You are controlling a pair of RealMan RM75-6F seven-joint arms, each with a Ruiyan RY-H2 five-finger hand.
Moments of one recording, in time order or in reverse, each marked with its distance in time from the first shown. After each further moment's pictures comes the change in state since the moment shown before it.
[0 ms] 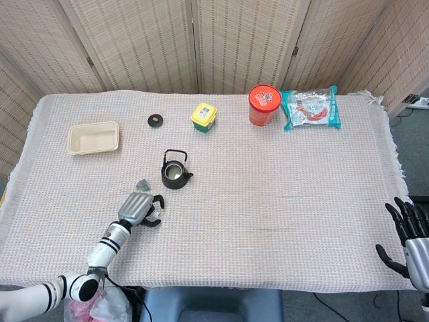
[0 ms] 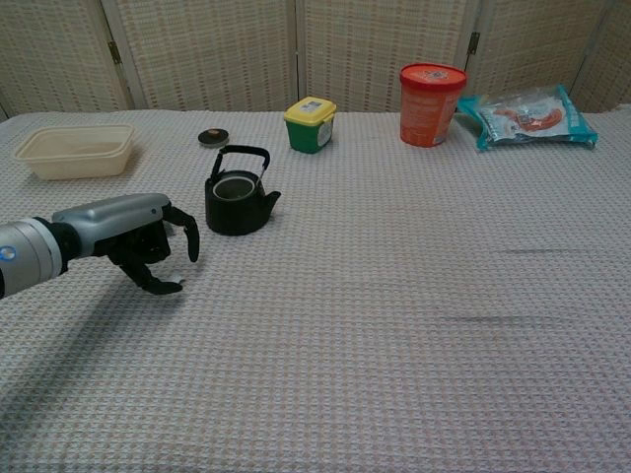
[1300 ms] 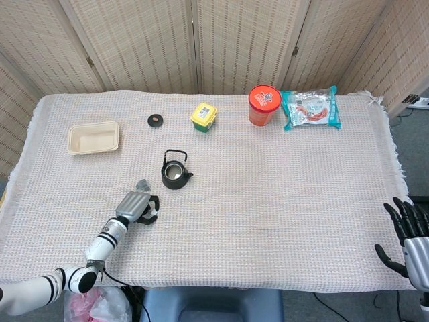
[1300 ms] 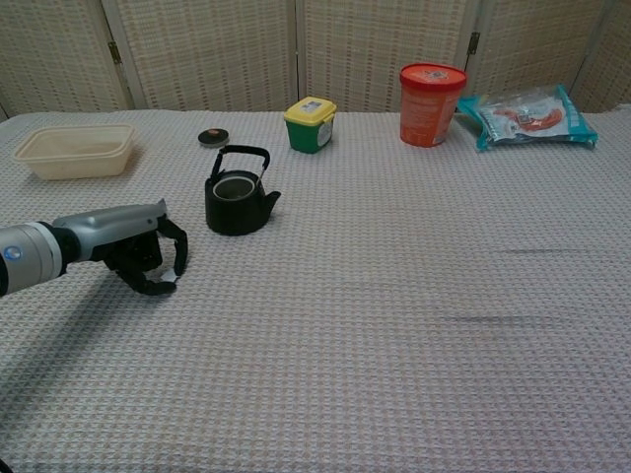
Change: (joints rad) left arm -0.043 -0.001 0.043 0.097 -0.026 -0.069 -0.073; right arm 0.001 -0.004 0.005 -0.003 -0.002 -0.006 -0.013
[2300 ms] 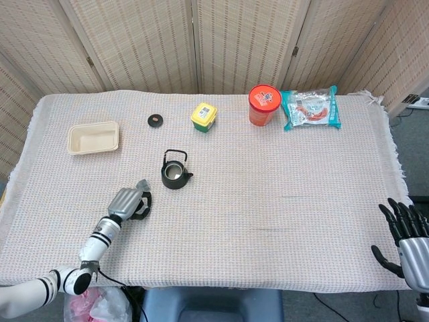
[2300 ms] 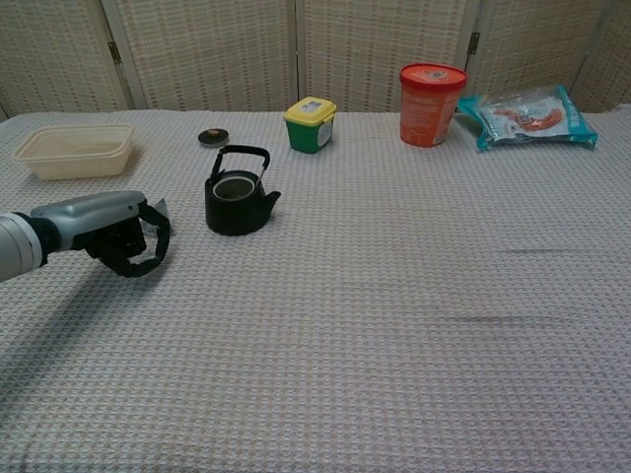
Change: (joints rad) left arm 0.028 0.028 0.000 -0.009 0.026 0.079 -0.007; right arm 0.002 0.000 -0.008 -0.004 -0.017 -0.002 -0.006
